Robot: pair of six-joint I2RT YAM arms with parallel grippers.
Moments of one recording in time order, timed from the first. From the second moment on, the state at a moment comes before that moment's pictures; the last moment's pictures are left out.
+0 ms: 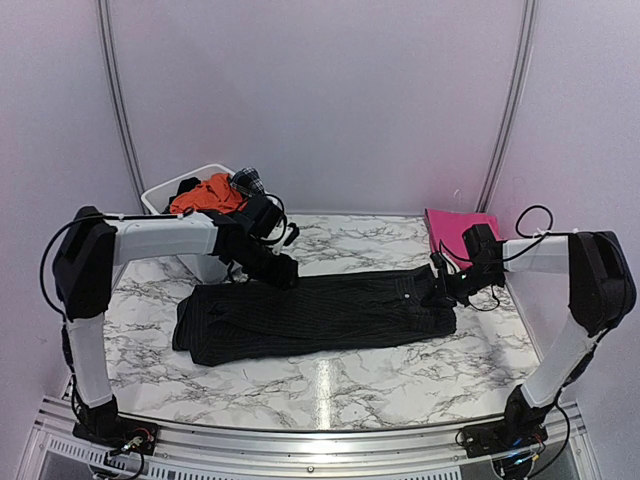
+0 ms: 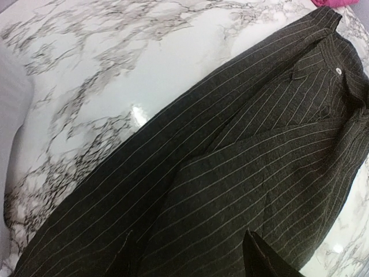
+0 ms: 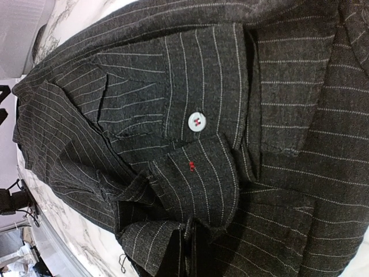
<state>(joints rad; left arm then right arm) -0.70 1.92 1.45 -0.51 0.08 -0.21 0.12 1.66 0.97 -0.50 -0.60 0.17</state>
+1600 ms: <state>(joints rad) -0.75 2.41 2.05 -0.83 0.20 0.28 0.12 1.66 0.93 -0.47 -0.64 0.19</state>
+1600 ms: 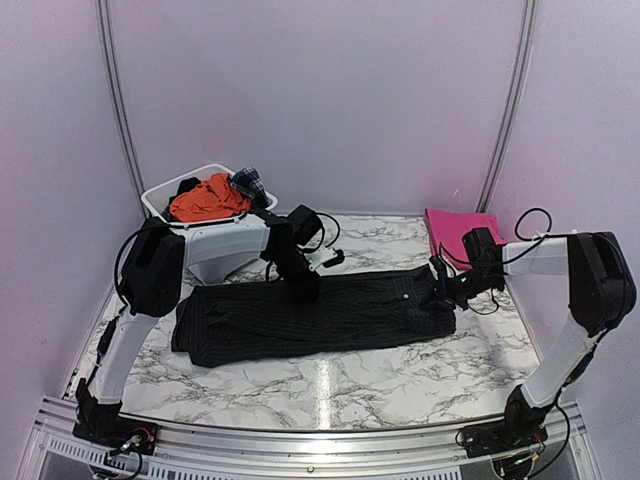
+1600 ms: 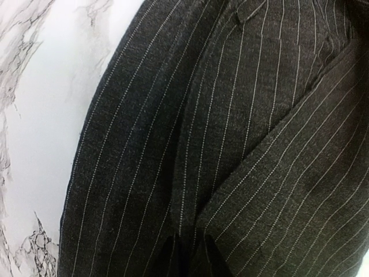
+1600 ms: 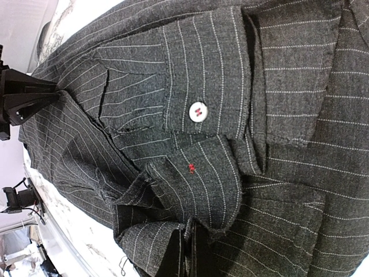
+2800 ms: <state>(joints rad) -0.77 2.44 2.06 -0.82 0.25 0.35 0.12 1.66 0.93 -0.47 -0.64 0.19</state>
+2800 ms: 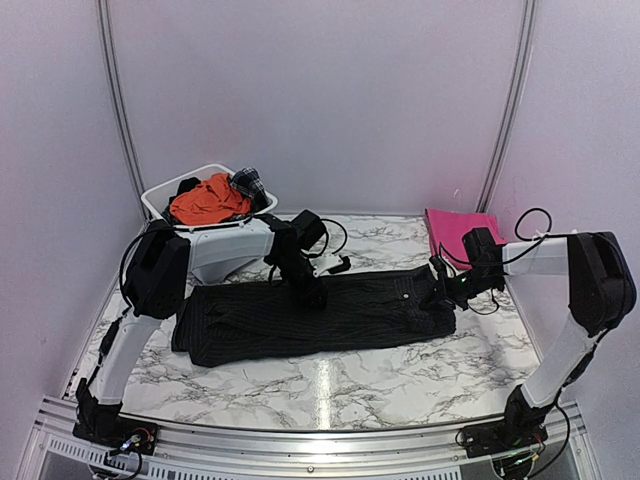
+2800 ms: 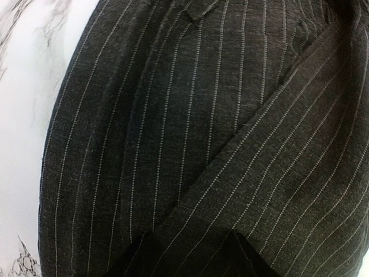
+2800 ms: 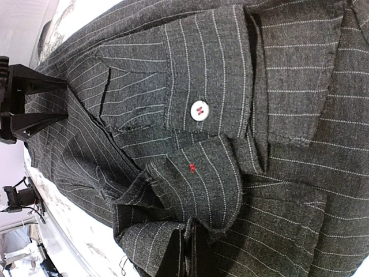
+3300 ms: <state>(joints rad) -0.76 2.43 2.04 -0.81 0.26 0.35 0.12 1.67 0.93 -0.48 -0.65 0.18</state>
